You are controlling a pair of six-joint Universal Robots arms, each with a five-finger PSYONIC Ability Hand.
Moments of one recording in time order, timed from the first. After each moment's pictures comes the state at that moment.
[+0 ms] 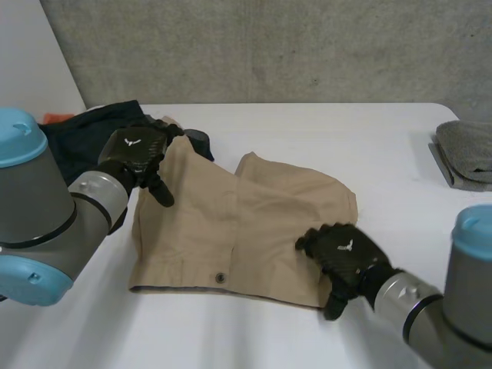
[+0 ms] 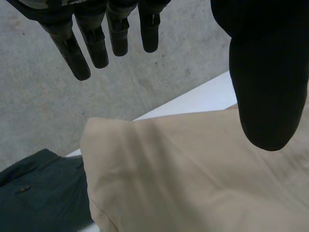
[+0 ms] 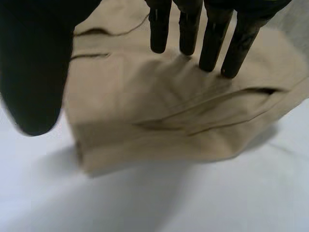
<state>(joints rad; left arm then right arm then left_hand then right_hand) 4.32 -1.87 -1.56 3.28 -1.51 3.28 2.00 -1.34 1.93 -0.09 1.30 2.79 0.23 0.22 0.24 0.23 0.05 0.24 0.28 0.29 0.28 0.12</state>
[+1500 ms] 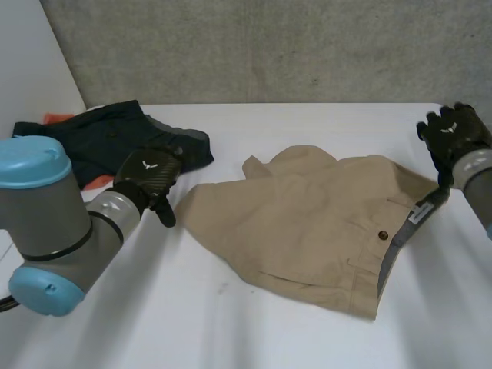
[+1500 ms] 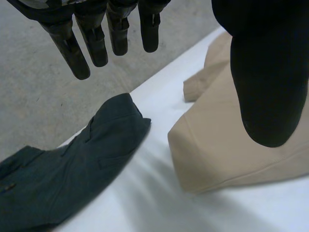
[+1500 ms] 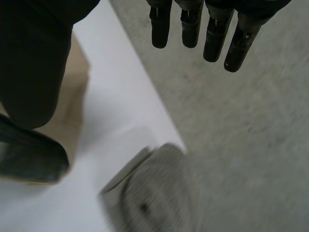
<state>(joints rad) 4.32 -1.95 -1.60 3.33 -1.45 3.48 1.65 -1.08 1.39 -0.15 1.47 2.31 0.23 0.22 0.23 0.22 0.05 0.20 0.22 0.21 0.23 0.06</state>
